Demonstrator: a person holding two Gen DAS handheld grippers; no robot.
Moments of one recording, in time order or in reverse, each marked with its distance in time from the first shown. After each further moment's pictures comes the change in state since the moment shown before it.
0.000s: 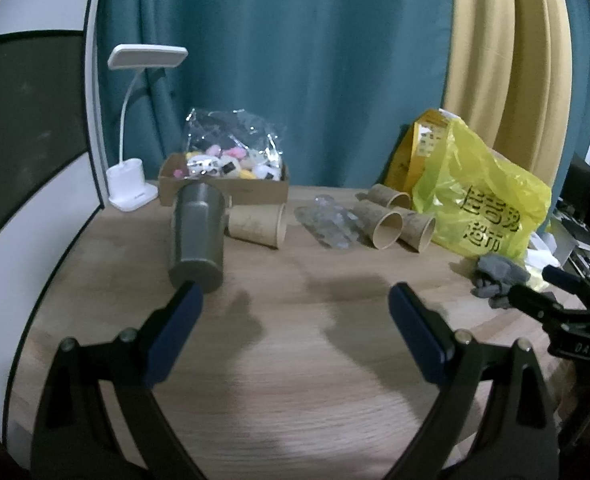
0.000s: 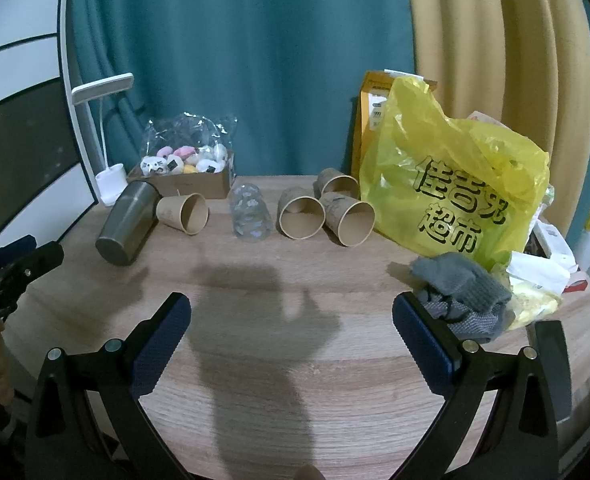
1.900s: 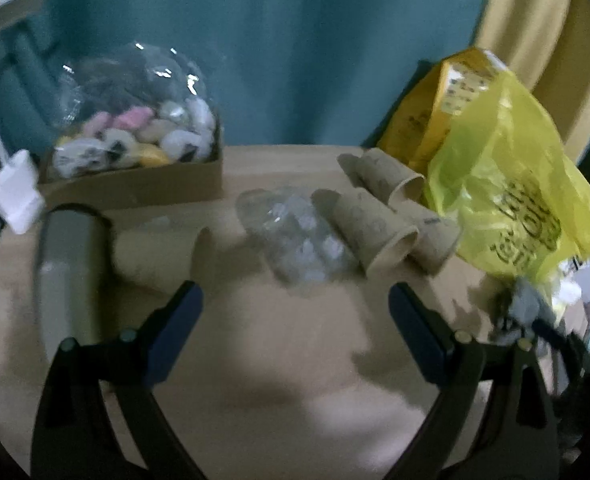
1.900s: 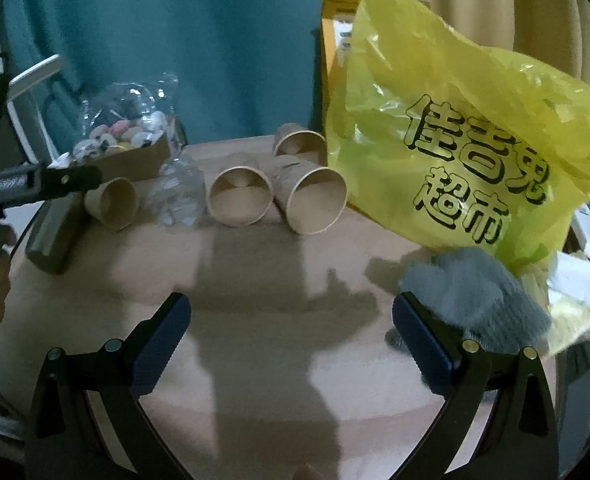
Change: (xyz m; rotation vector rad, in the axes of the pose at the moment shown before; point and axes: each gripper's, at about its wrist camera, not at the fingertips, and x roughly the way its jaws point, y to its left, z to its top) left arm 0.228 -0.048 0.099 0.001 0.351 -0.090; right arm 0.125 -0.067 0.012 0.075 0.160 -0.014
